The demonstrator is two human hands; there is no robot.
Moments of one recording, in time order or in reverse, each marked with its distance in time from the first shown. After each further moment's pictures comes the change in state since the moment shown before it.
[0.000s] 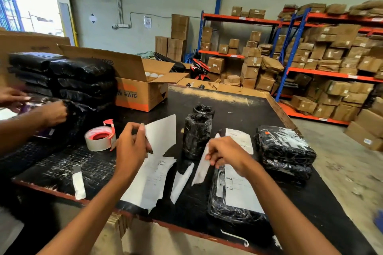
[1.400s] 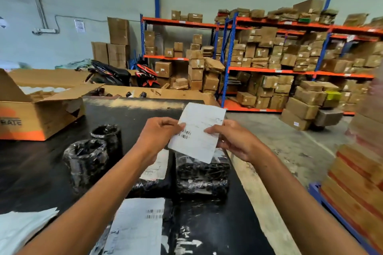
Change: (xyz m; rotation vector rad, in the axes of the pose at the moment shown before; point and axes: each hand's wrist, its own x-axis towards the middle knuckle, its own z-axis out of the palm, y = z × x) left_hand -0.004 0.120 0.303 -0.231 -0.695 -0.221; right_hand 0.013 0.054 -0.271 0.381 0.214 -0.086
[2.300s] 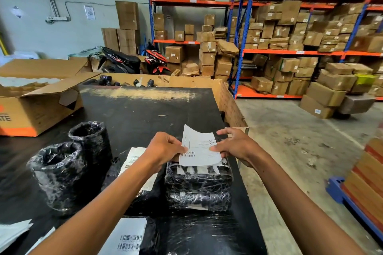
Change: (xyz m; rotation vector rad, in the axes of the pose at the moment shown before) left_hand 0.076 -0.067 0.042 0.284 0.033 -0.286; right_hand 0.092 0.062 -0.063 -0.275 0.048 0.189
